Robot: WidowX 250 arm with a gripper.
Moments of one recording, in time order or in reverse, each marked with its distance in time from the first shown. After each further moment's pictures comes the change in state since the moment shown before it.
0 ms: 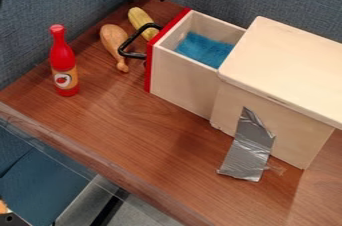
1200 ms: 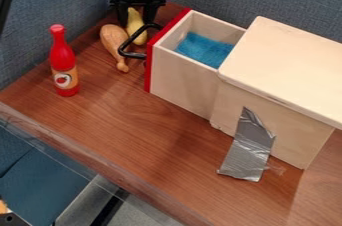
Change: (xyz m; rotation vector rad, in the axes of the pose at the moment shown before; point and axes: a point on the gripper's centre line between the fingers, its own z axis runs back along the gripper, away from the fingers) arm -0.002 0.015 -0.044 0.058 0.038 0.043
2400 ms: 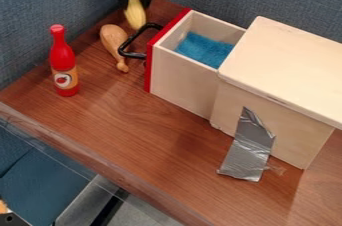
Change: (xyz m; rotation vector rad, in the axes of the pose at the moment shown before) arm 0.004 0.001 0.042 -0.043 -0.083 -0.042
